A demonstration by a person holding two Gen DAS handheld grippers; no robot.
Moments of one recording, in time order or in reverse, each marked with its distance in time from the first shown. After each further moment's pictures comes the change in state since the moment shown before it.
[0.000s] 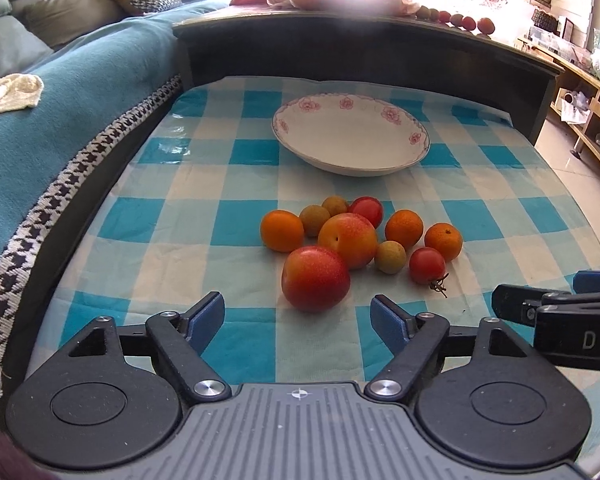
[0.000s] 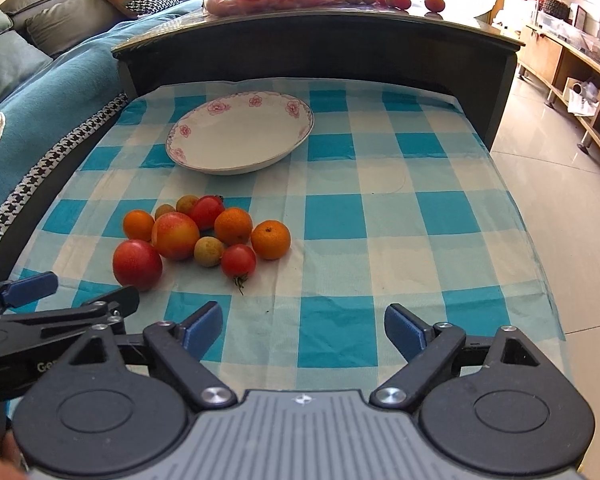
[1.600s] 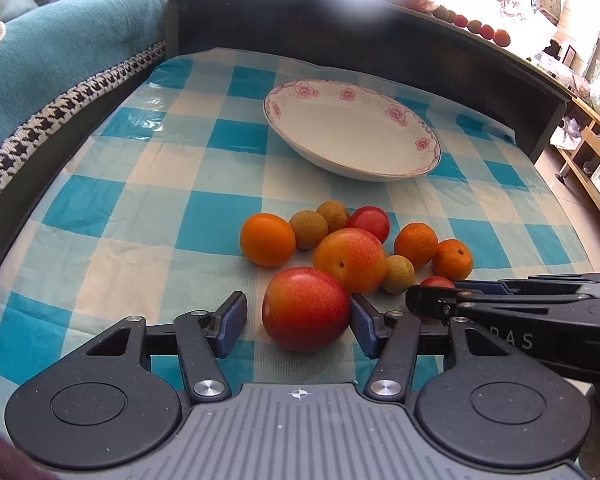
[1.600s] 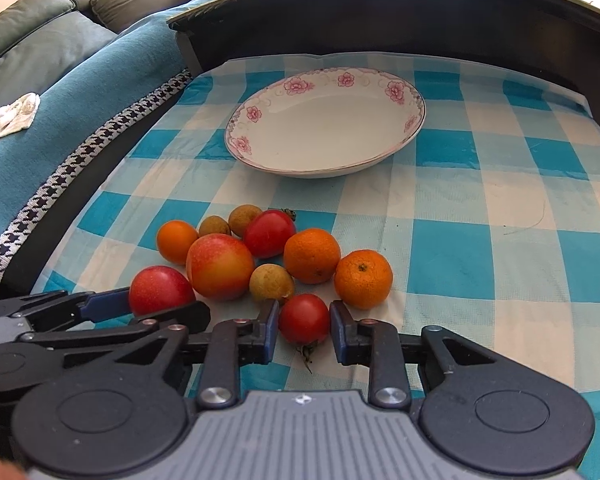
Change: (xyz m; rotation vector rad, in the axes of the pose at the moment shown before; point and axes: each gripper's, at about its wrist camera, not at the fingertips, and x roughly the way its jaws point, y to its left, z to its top) left arm 0.043 0.015 0.011 -0.097 0.027 -0.113; right arm 0.084 0.014 0.031 -0.099 0.045 0.262
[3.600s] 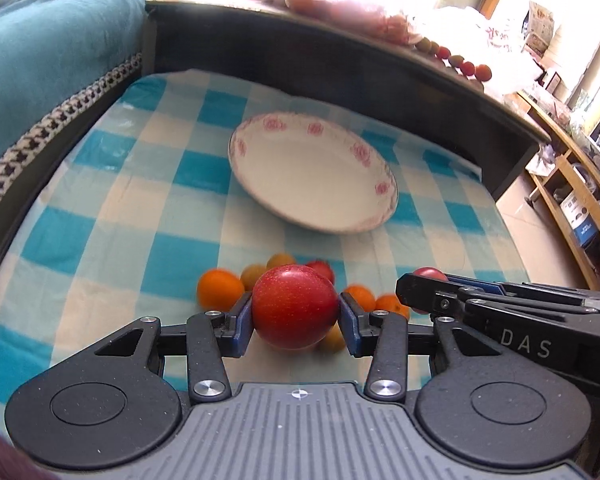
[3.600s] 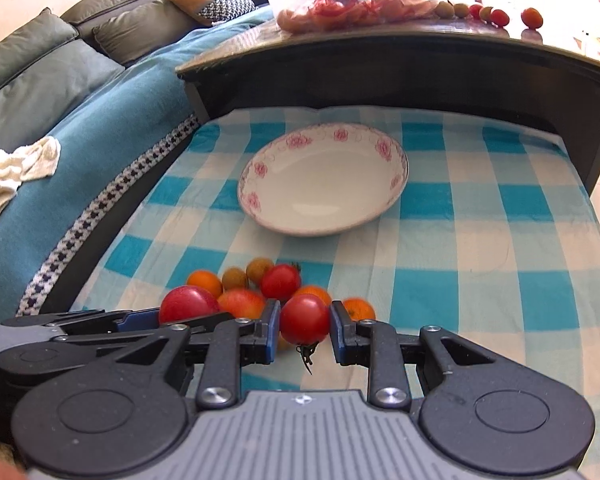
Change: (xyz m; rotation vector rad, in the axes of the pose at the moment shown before) left arm -0.016 -0.007 0.048 -0.084 0.013 -0.115; right arm -0.049 0.001 0.035 0.022 -0.084 -0.009
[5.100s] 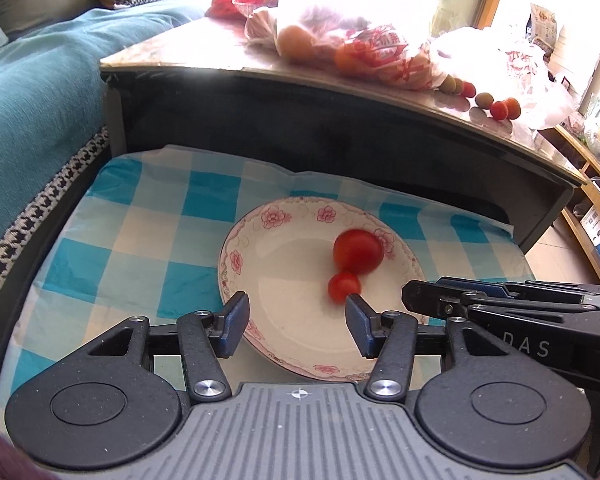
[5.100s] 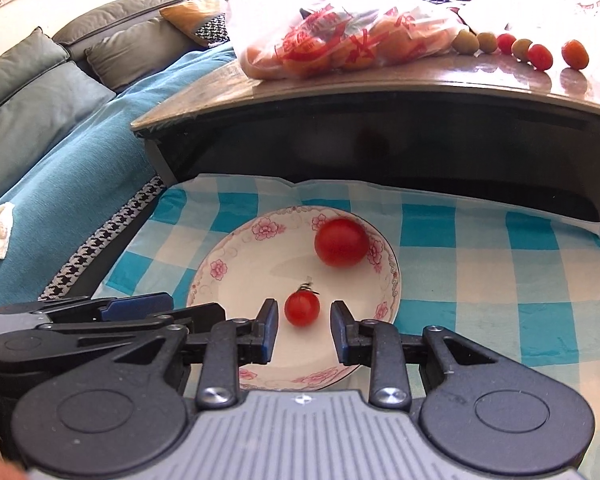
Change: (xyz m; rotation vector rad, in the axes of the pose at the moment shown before) left arm 0.045 -0.006 0.079 0.070 -0.072 0.050; right arm 0.060 -0.037 0.086 -0.021 -0.041 0.035
